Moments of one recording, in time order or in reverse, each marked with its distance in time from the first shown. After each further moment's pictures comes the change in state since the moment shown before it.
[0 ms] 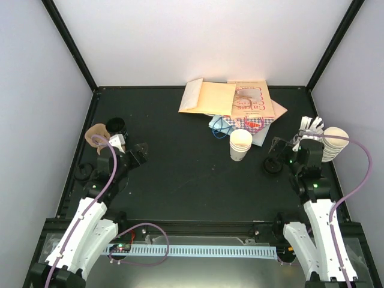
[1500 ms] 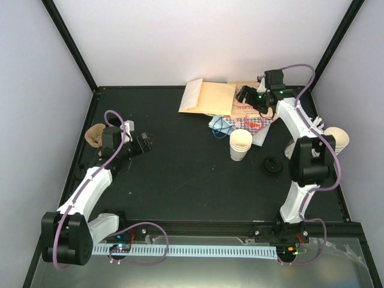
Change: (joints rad) left arm 0.124 0.433 0.138 0.158 0.341 0.142; right arm 0.084 1.202 0.910 -0.042 -0.365 0.068
